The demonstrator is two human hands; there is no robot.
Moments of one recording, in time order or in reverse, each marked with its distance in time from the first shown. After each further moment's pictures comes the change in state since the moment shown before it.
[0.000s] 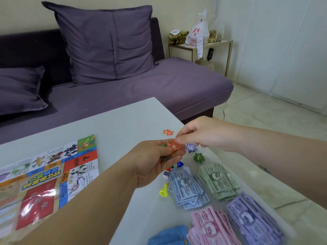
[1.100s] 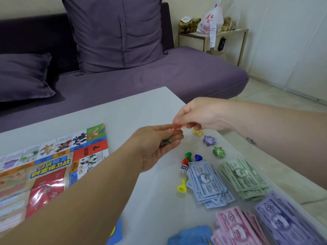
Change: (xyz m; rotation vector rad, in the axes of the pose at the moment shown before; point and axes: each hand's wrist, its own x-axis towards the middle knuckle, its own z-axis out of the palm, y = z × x) left_hand 0.018 0.010 -0.031 -0.050 0.153 0.098; right_hand 0.054 -0.026 0.020 0.083 -0.047 0.060
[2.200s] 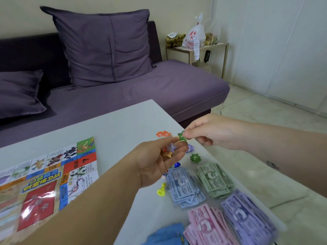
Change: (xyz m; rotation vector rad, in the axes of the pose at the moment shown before) left_hand -0.031 -0.008 0.043 -0.083 -0.119 -0.097; right_hand -0.066 0.033 -0.034 0.136 0.096 0.017
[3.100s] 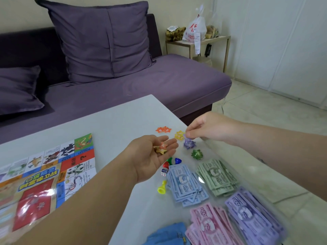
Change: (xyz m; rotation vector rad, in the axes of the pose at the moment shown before) left_hand 0.012 0.002 -0.011 -0.028 0.109 -0.009; right_hand 0.027 0.023 0.001 -0.218 0.092 -0.045
